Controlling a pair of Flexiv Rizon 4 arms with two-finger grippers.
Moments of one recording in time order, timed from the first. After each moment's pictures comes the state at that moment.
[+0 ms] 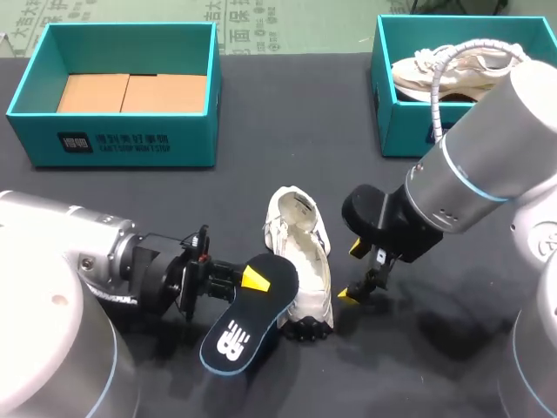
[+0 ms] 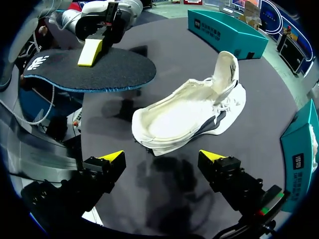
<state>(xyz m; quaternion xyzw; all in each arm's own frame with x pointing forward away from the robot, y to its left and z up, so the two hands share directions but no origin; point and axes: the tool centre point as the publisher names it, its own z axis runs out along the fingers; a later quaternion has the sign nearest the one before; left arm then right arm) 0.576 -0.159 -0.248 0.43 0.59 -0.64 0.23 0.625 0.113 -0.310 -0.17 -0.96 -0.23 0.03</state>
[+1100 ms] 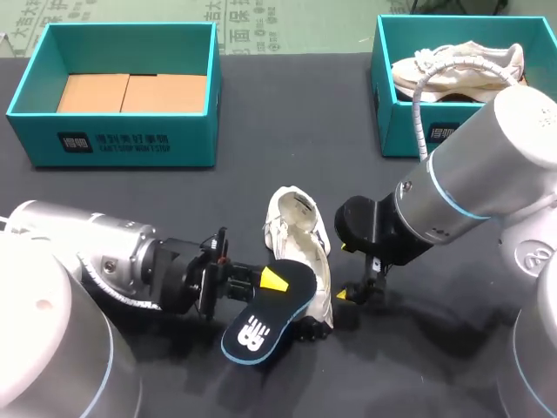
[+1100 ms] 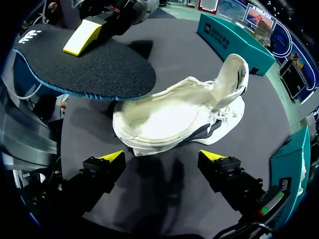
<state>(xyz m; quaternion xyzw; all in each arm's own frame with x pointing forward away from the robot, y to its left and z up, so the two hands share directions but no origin) 0.577 -0.184 -0.255 0.39 0.59 -0.67 0.22 0.648 0.114 -0.337 -0.09 -0.97 -0.22 -0.04</state>
